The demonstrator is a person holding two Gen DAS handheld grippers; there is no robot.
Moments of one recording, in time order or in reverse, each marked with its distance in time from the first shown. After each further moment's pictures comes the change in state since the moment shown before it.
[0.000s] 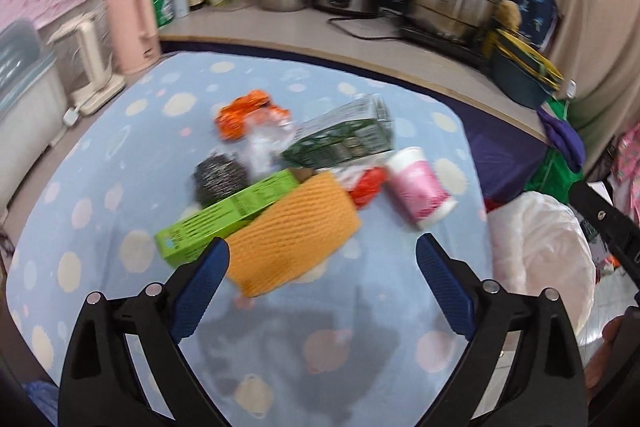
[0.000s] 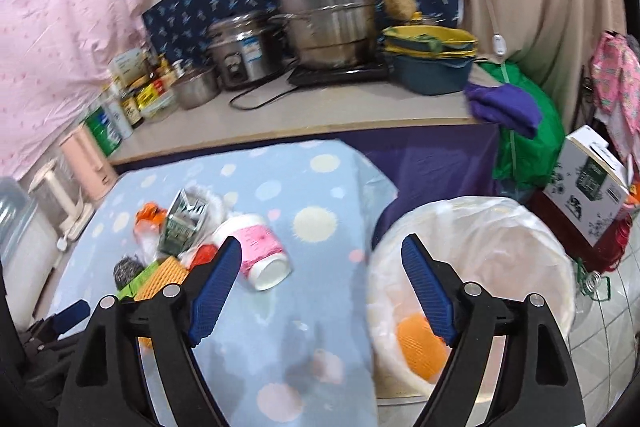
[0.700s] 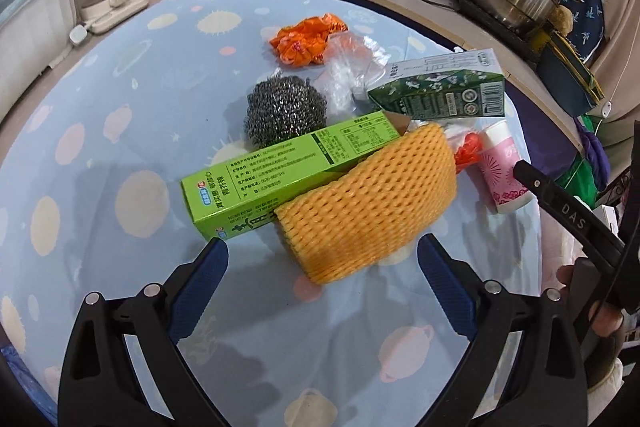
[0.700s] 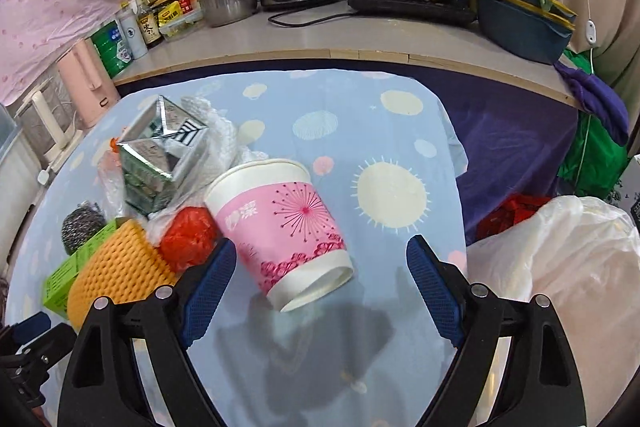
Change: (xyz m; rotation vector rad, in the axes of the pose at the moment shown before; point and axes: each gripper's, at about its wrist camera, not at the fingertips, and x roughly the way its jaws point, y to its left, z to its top) left arm 0.062 0.070 -0.022 -0.147 0.150 -0.015; right arm 0.146 0.039 -0.019 -0.125 0.180 0.072
